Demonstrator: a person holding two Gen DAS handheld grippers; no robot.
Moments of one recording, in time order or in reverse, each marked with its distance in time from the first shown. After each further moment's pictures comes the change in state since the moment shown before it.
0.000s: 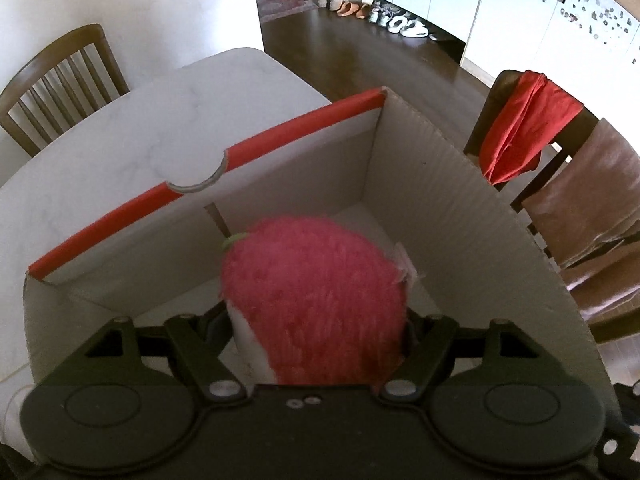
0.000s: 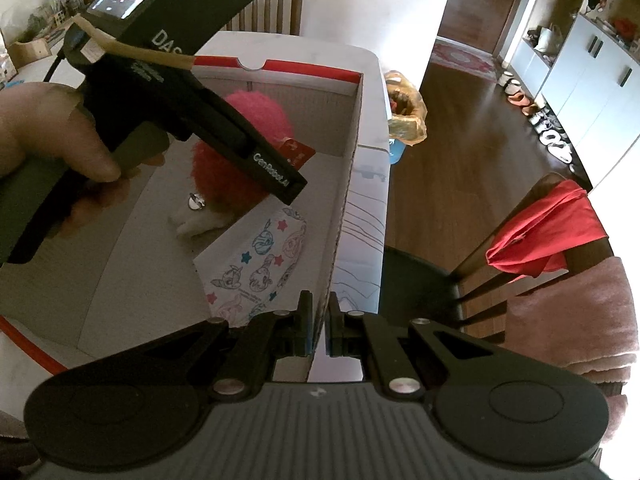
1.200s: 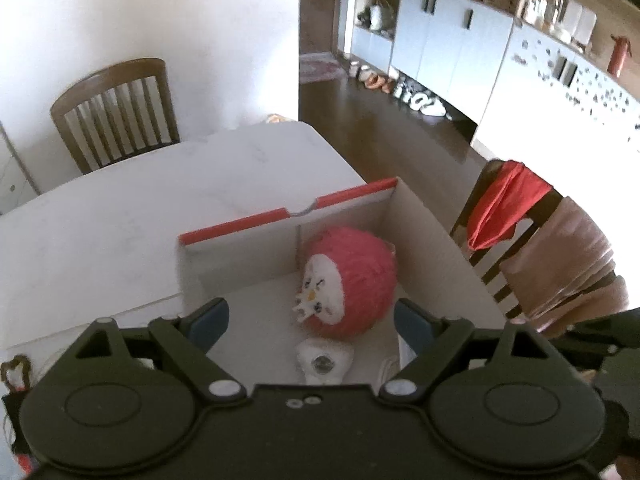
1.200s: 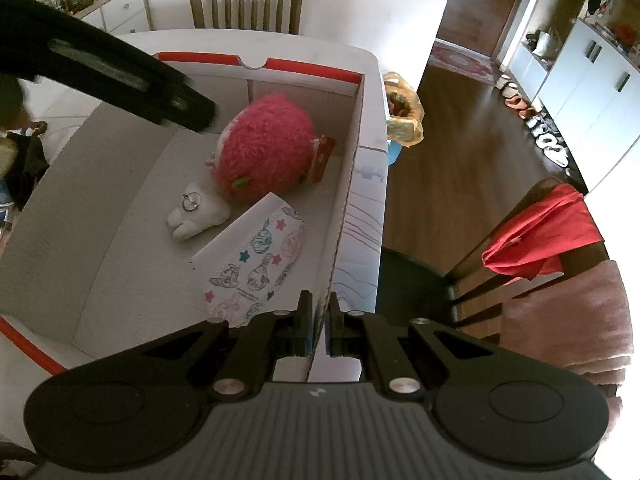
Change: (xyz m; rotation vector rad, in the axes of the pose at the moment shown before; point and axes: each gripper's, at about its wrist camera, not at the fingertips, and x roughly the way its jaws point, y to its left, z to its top) left arm -0.119 0.029 -0.044 -0.144 -0.217 0.008; right arm -0.002 0.003 0.000 -0.039 -0.005 -0.012
